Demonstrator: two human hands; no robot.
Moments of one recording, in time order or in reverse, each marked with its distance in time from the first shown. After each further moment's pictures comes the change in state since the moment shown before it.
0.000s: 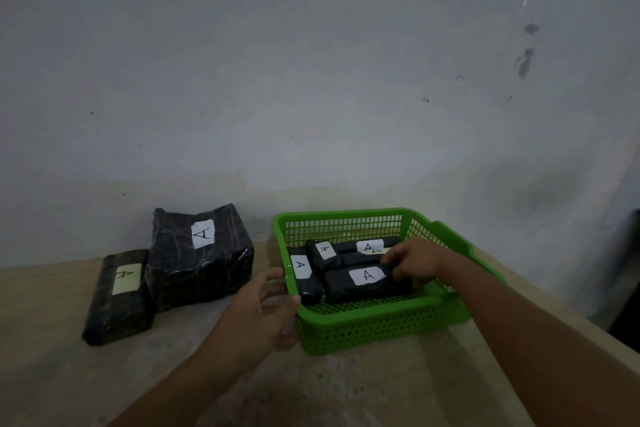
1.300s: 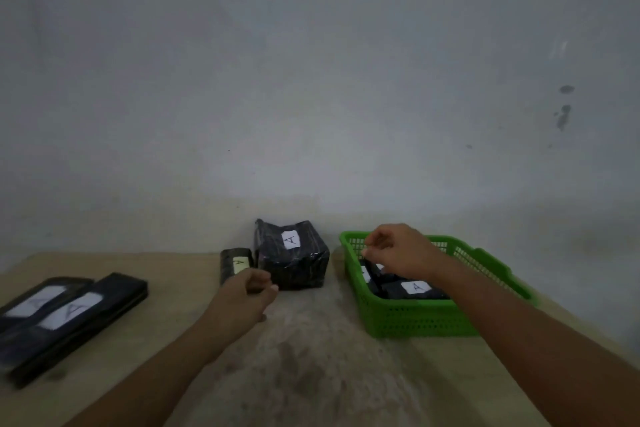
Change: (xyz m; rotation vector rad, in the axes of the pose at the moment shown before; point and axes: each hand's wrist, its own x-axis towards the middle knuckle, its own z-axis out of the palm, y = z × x) left_hand -0.095 0.032 -0.116 0.288 0.313 0.033; right_hand -0.142 -0.161 0.048 0.036 0.227 -0.421
